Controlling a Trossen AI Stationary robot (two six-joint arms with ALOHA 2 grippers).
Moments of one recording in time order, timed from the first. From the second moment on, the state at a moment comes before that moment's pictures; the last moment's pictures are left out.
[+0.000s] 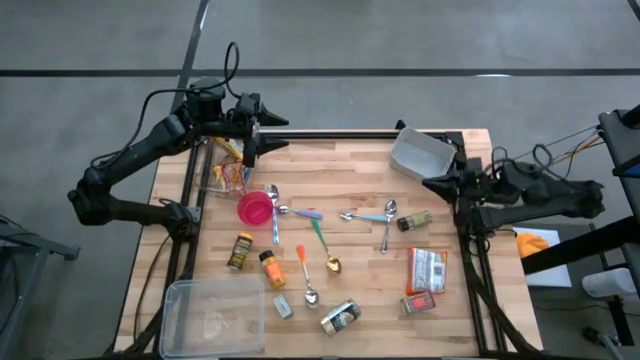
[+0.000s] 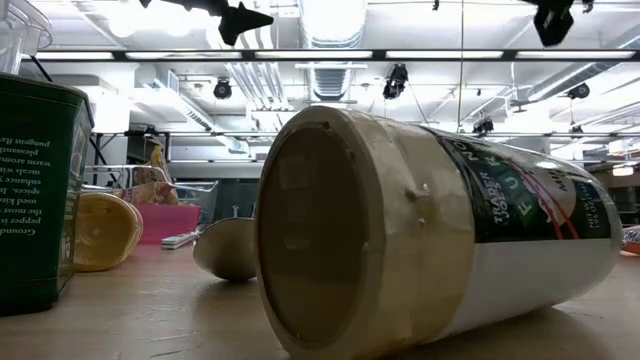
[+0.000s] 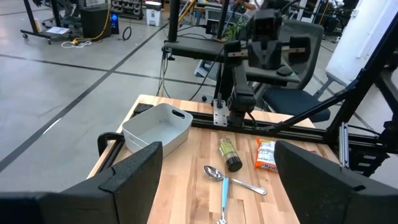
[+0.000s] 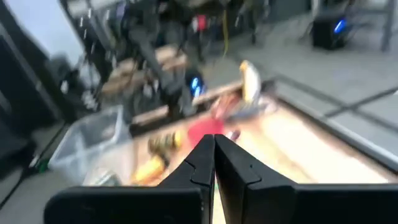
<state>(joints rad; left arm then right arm) 0.64 1.18 1.22 -0.32 0.60 0.05 0.10 0.42 0.71 -0.43 0.25 0.36</state>
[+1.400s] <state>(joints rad) 0.63 1.18 1.22 -0.32 0.60 0.05 0.10 1.40 1.40 -1.28 0.07 0.86</state>
